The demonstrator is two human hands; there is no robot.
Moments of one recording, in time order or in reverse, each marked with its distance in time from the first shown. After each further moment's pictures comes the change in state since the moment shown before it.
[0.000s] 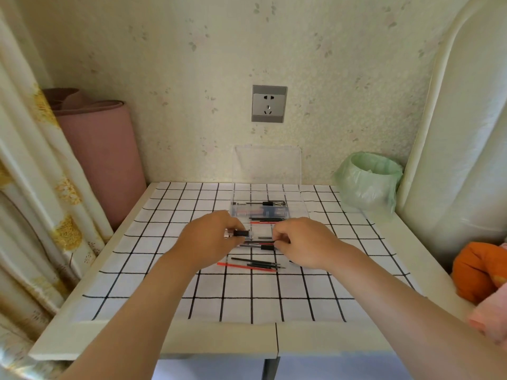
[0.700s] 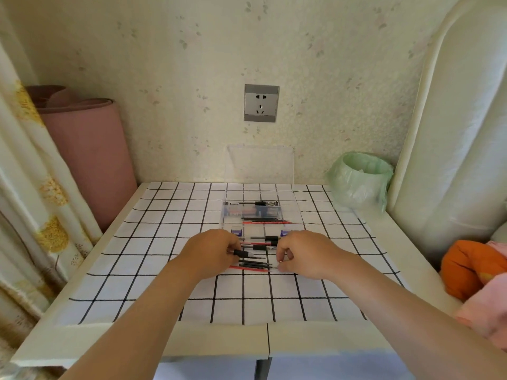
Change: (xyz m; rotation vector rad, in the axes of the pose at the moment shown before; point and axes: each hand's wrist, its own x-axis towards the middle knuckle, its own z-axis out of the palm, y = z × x) left_hand 0.006 0.001 0.033 0.129 -0.194 -0.032; right_hand -0.017 0.019 0.008 -0.055 -0.150 0.020
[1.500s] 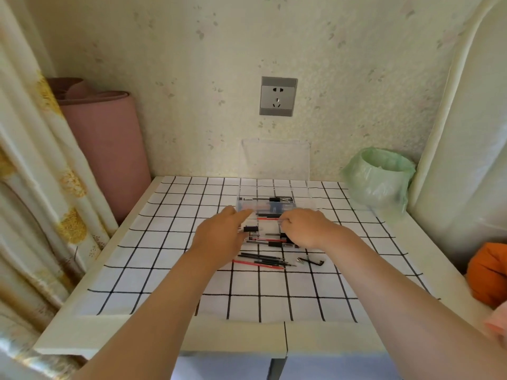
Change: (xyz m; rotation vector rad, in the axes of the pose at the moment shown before) left_hand 0.005 -0.014 -0.002 0.029 0.292 0.048; right_hand 0.063 -0.007 -0.002 -0.005 -0.034 0.180
